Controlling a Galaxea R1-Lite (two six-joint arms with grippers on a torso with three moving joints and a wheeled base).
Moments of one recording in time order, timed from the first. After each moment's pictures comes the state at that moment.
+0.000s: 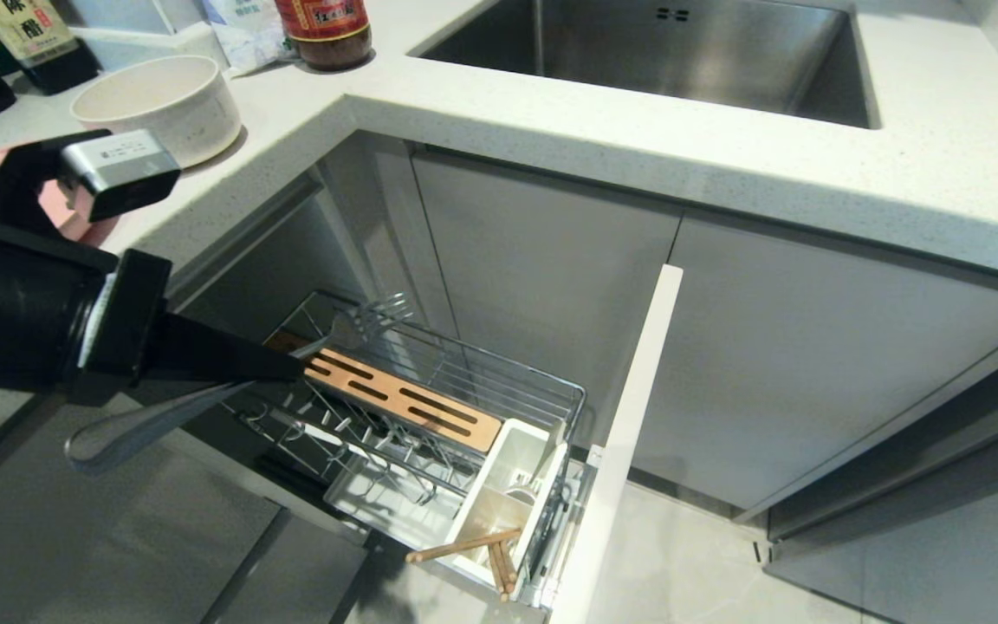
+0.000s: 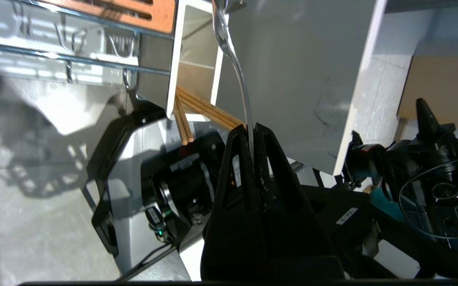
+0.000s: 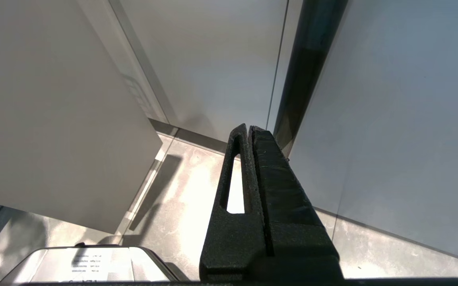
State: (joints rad) left arm -0.42 1.35 -1.46 0.83 -0.36 -0.27; right arm 0.00 0.00 0.00 0.00 -0.01 0.04
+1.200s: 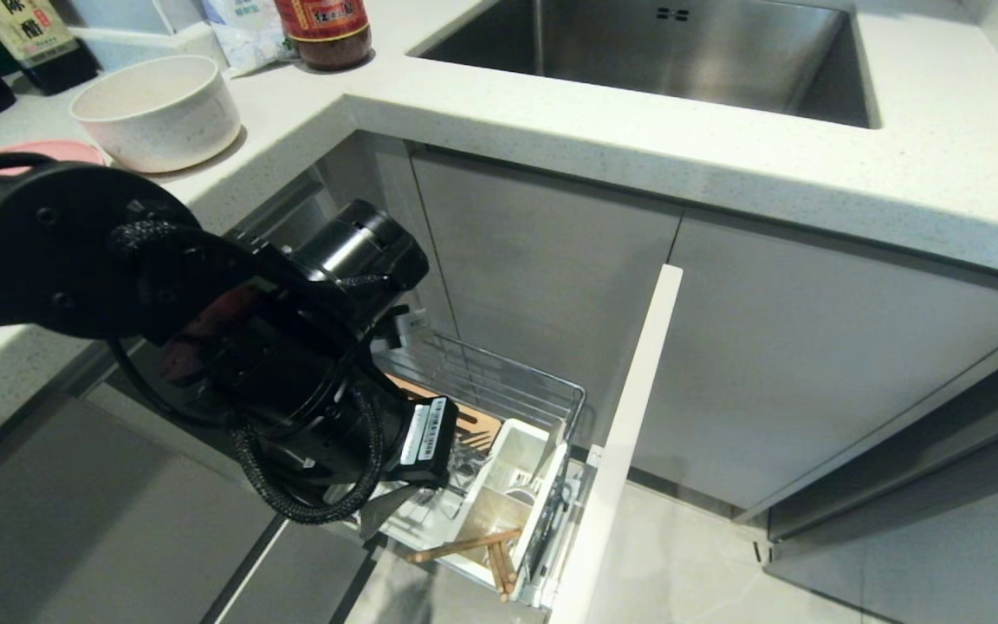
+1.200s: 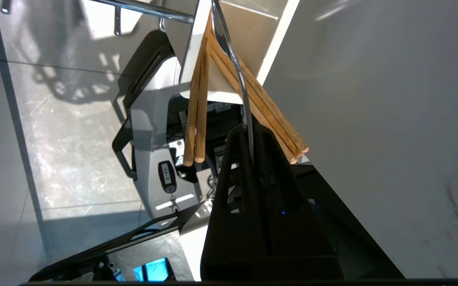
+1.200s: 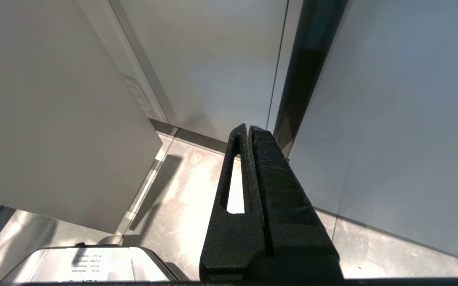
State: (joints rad) left arm -0.72 1.72 -1.46 0.83 -0.04 -0.50; right arm 0.00 0.00 0.00 0.00 -0.01 0.04
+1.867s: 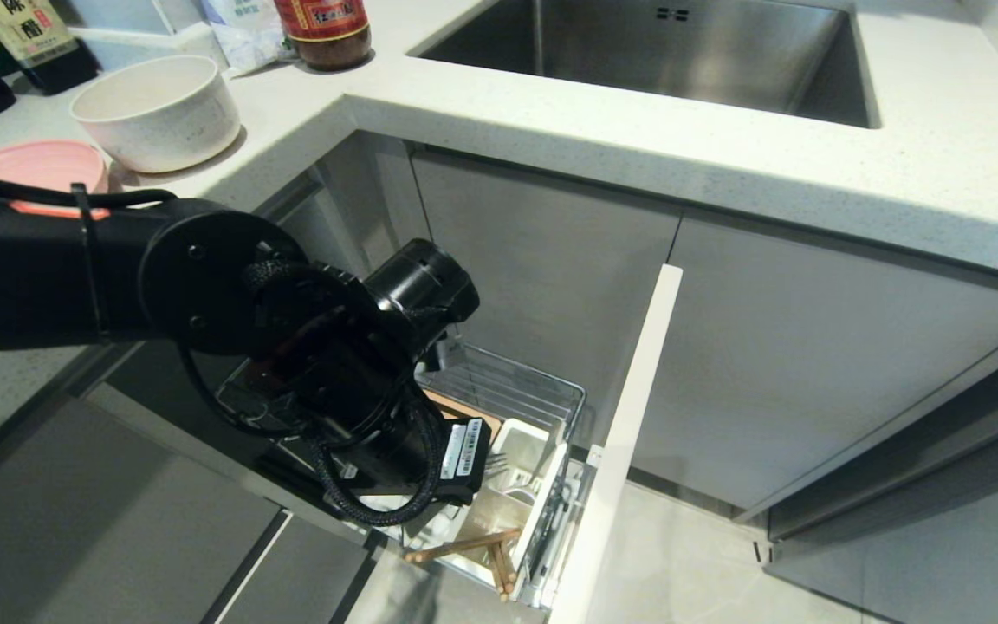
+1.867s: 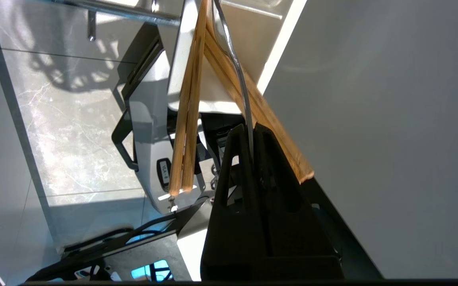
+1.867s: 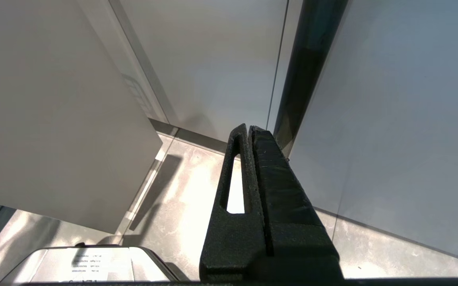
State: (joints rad) left arm -0.73 1.82 -1.49 0.83 -0.05 -0.51; right arm 0.00 0.00 0.00 0.00 -0.01 0.04
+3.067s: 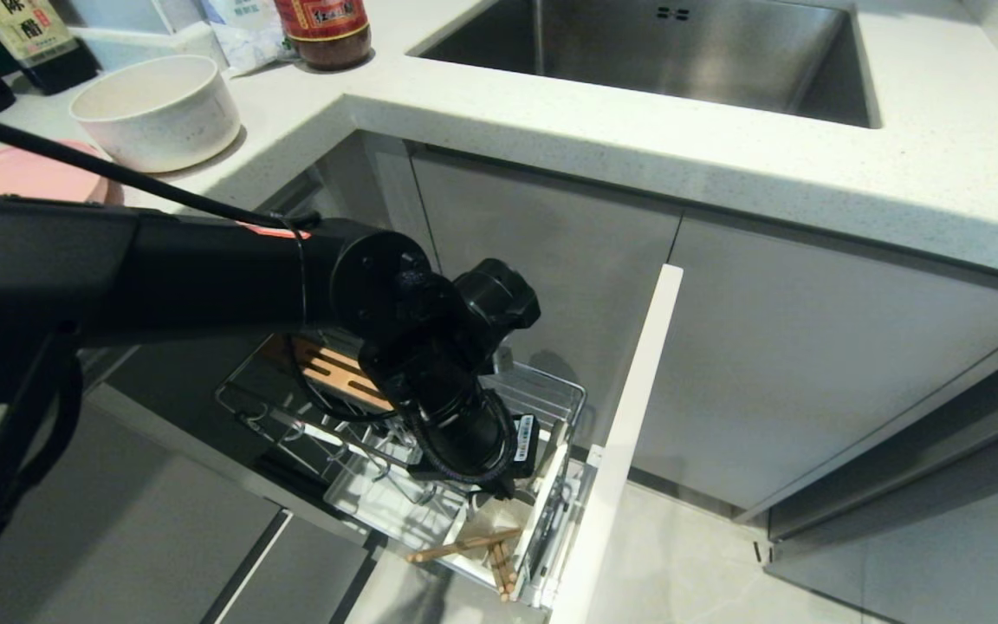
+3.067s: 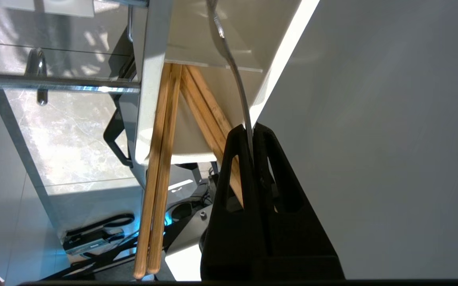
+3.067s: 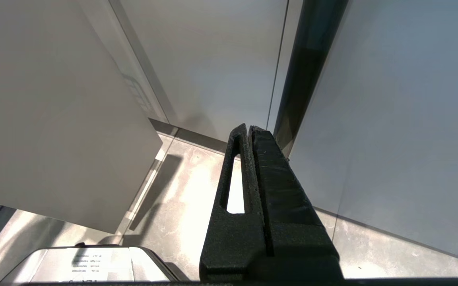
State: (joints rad) left arm -0.74 2.05 -1.72 0.92 -0.09 -0.50; right arm 0.00 0.00 0.00 0.00 -0.01 0.04
